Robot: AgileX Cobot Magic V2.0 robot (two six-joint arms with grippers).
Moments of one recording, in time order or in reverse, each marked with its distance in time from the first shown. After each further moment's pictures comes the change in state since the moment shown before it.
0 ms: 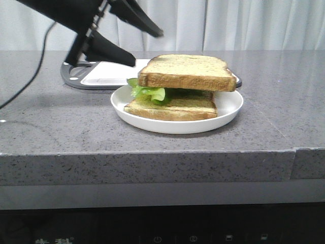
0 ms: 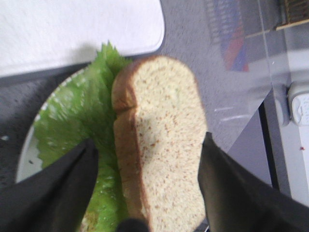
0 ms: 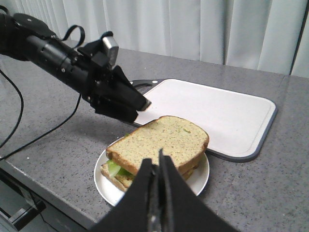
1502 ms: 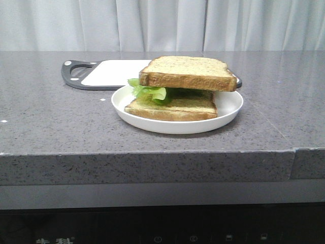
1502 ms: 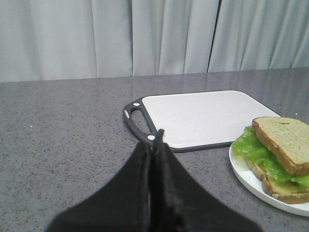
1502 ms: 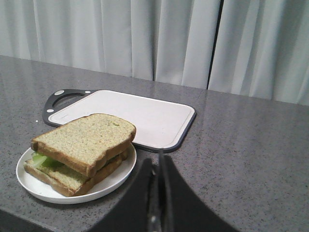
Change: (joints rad) left arm 0.131 -1.508 0.976 0.537 -0.710 0.078; right arm -0.235 -0.342 0.225 -0.022 -0.008 -0.069
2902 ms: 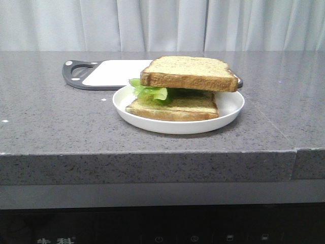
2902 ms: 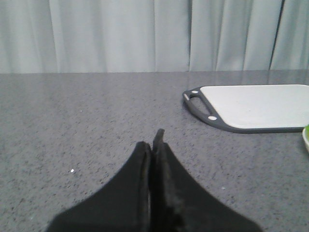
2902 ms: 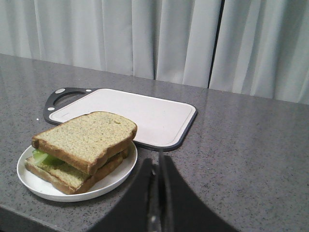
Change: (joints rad) left arm 0.070 -0.281 0.257 0.636 -0.075 -0.588; right arm 0.000 -0.004 0.004 0.000 0.000 0.000
